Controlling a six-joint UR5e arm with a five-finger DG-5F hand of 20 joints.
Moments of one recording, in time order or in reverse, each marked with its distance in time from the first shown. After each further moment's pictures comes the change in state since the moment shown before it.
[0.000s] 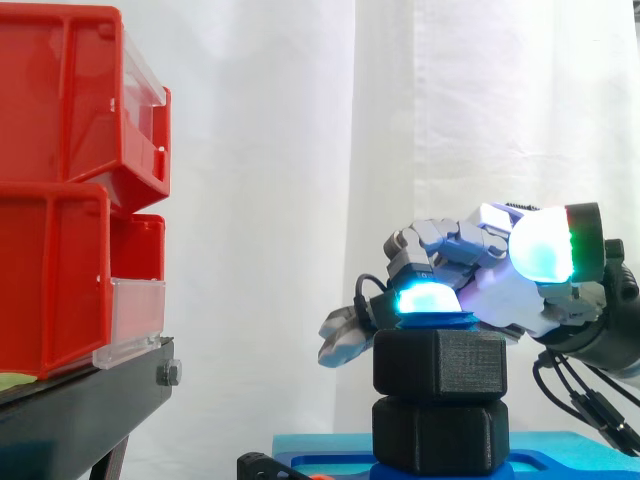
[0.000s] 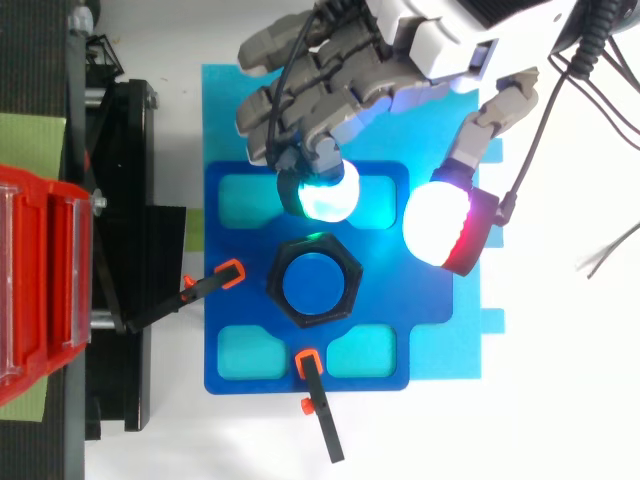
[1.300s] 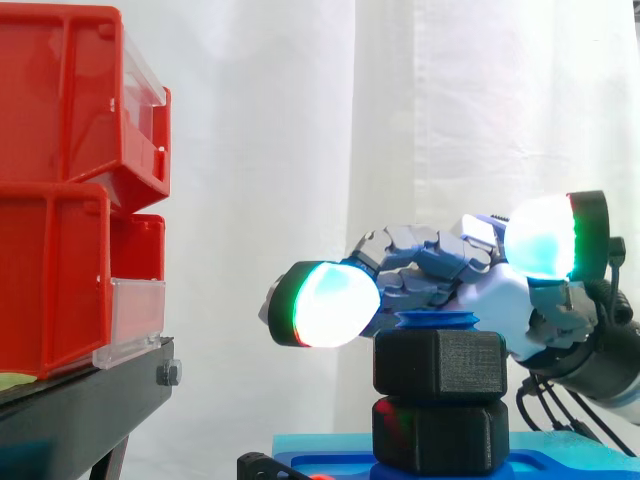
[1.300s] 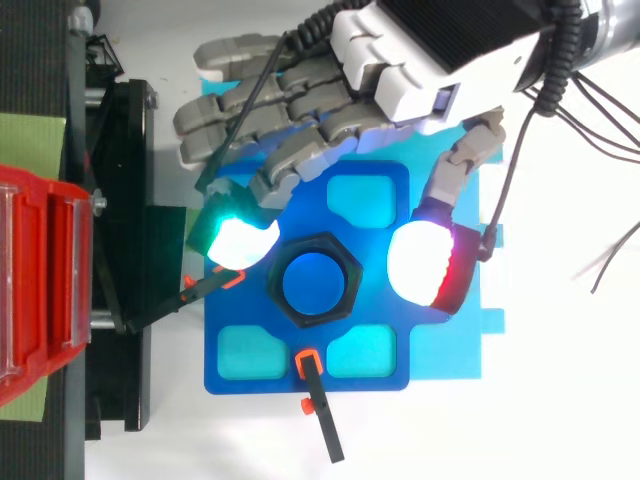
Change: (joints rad) arm 0.043 -0.053 0.024 0.071 0.042 0.052
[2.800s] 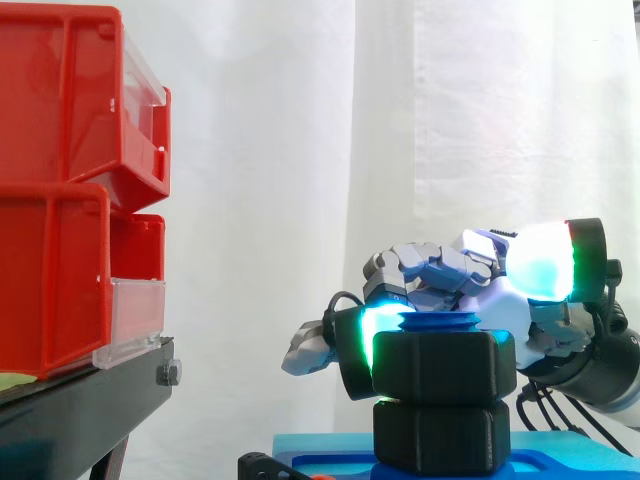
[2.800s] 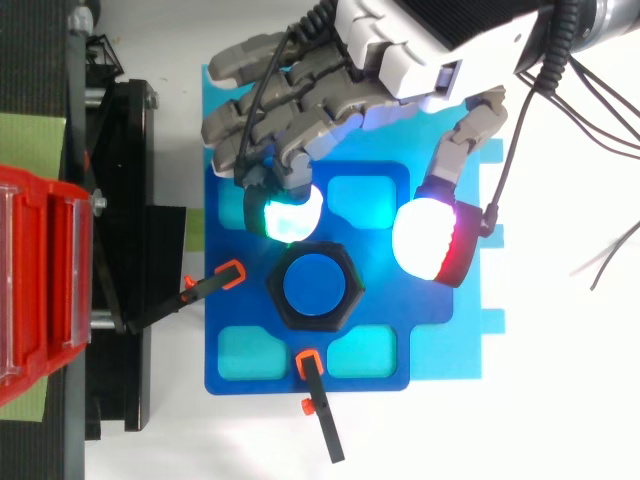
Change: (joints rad) arm -0.028 -0.010 0.005 0.007 -0.034 0.020
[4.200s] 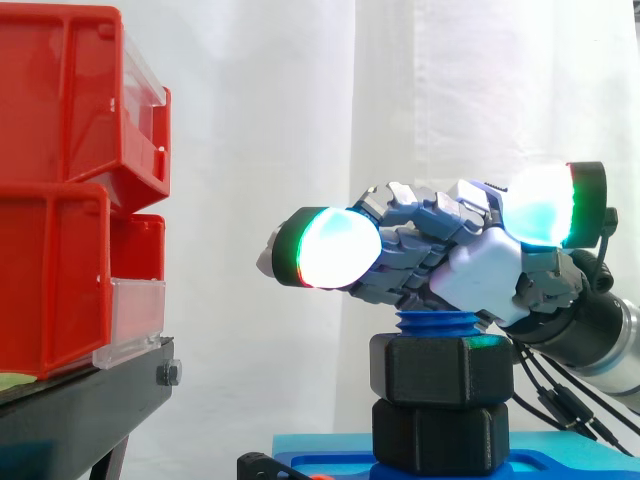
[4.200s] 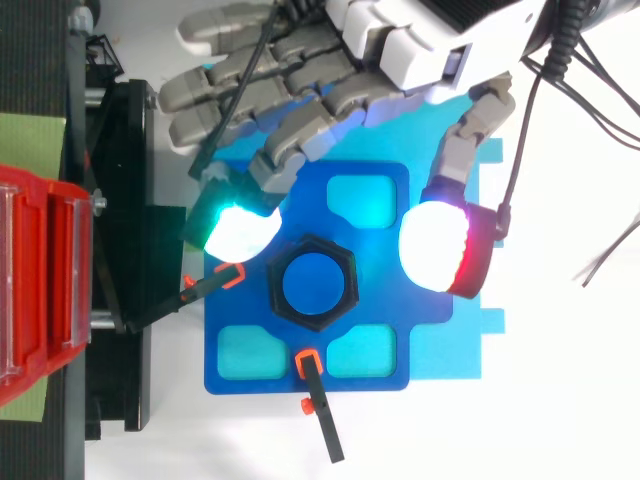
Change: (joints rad) arm 0.002 -0.001 0.063 -0.003 -0.035 0.033
